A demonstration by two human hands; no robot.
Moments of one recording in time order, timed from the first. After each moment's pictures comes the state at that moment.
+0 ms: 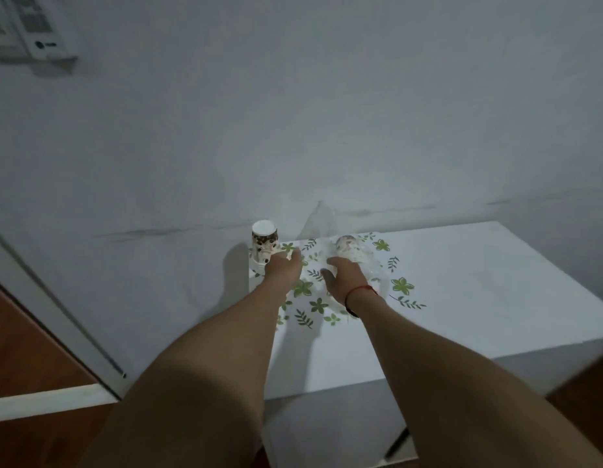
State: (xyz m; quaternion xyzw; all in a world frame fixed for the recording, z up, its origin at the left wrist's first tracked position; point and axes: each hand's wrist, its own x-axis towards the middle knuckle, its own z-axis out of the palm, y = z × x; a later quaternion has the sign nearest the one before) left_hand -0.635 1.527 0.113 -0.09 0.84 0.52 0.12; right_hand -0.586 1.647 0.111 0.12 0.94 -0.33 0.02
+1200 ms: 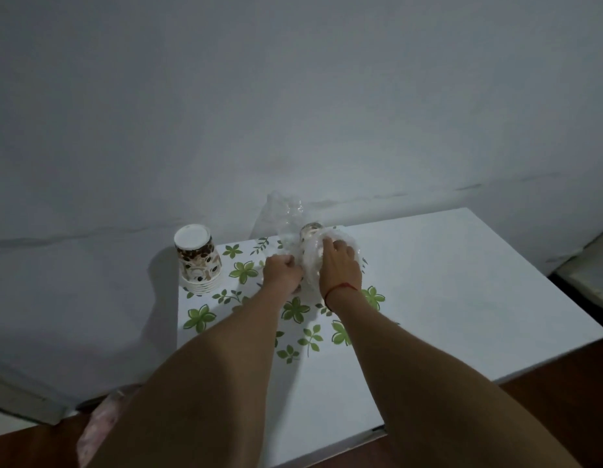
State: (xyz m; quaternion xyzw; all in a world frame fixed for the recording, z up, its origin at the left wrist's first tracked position) left_hand -0.728 1.636 0.043 -0.09 0.77 0.60 0.20; right_hand -0.685 1.729 0.056 0.19 0.97 -0.11 -0.06
